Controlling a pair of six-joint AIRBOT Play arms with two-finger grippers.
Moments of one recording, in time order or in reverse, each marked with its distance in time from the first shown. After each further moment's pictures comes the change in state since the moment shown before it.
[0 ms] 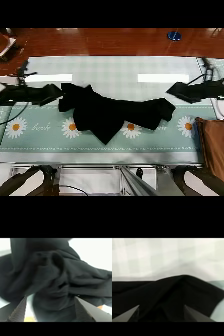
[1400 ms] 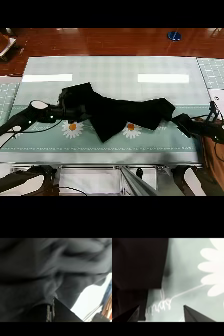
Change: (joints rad) left arm -0.354 -0.211 -0.262 -0.443 0.209 0.147; right arm -0.246 0.258 -0.579 0.139 -0.129 -0.034
